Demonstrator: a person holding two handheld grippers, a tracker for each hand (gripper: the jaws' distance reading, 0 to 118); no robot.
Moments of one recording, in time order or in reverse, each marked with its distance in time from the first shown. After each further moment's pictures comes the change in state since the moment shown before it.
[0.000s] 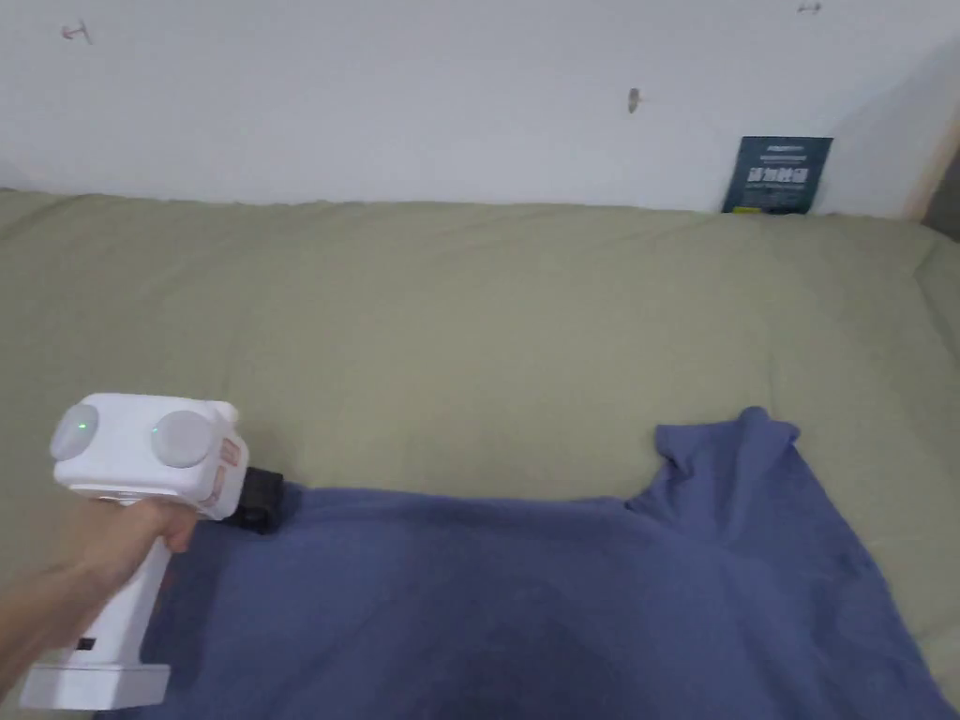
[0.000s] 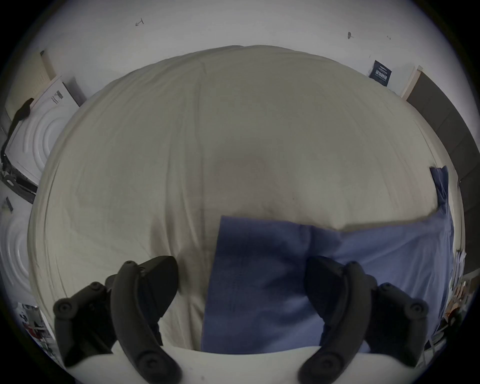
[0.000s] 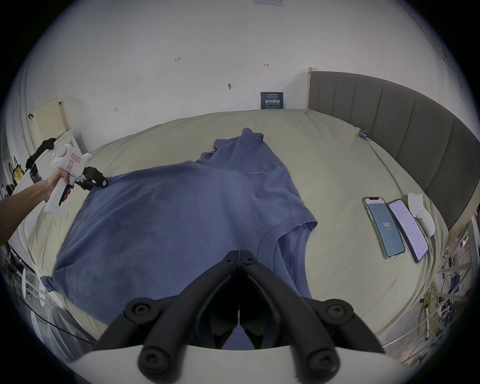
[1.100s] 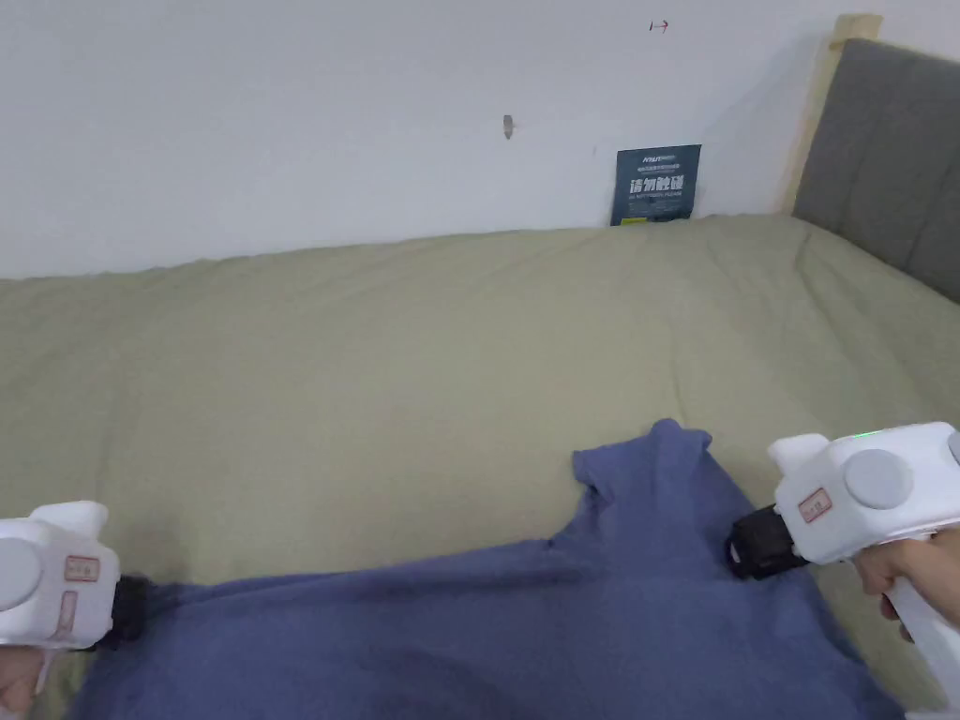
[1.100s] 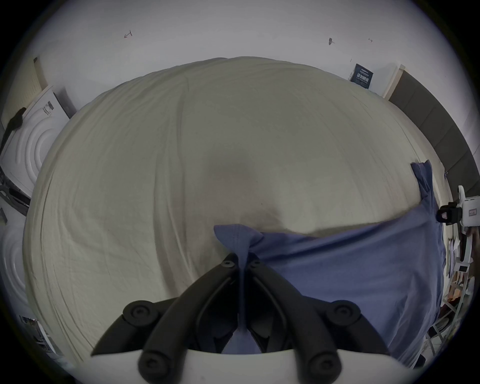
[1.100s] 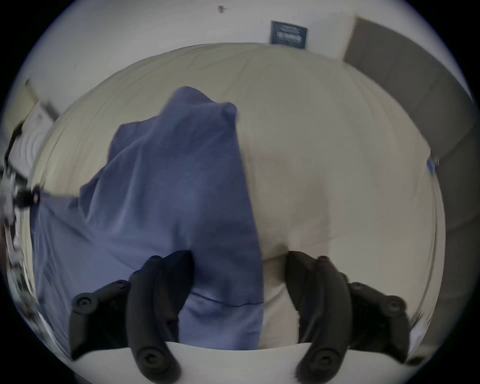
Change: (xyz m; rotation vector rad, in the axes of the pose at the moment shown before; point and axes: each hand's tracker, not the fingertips) left arm 0.001 0.002 0.006 0.031 -0.066 -0.009; right arm 0.078 0.190 -0.253 -0.392 0.040 0.218
